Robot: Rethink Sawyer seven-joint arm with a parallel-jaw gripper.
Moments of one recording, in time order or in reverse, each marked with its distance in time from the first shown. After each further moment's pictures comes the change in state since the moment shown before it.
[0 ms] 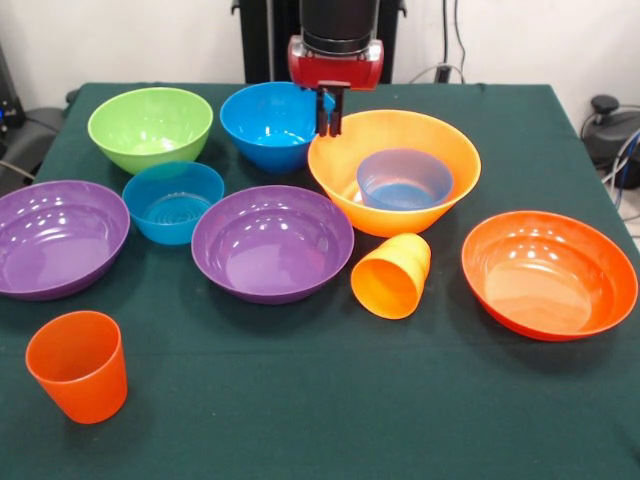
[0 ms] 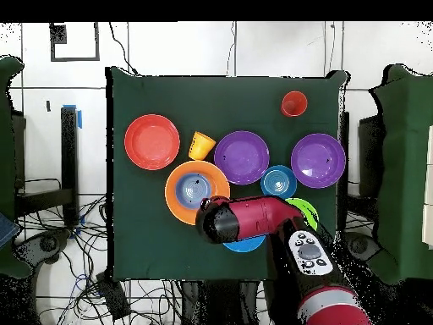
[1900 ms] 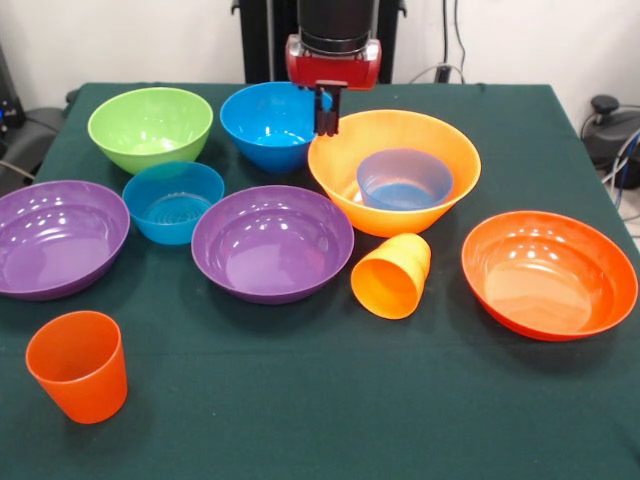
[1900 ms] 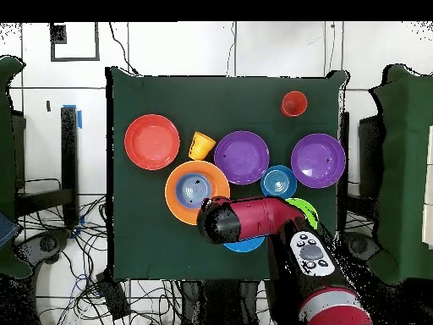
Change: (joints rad) arm -0.008 0.000 -0.002 0.003 0.011 0.000 0.000
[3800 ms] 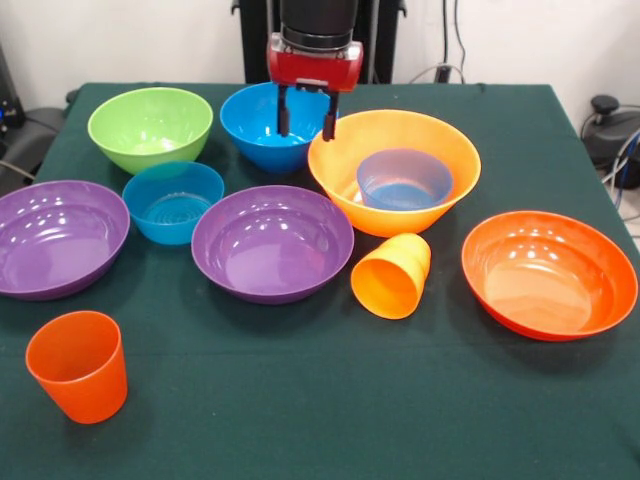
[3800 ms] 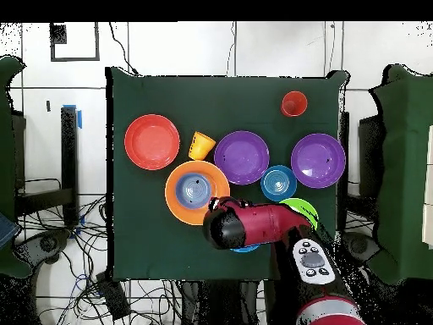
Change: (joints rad) arm 0.033 0.000 -0.086 0.000 0.007 -0.106 0.000
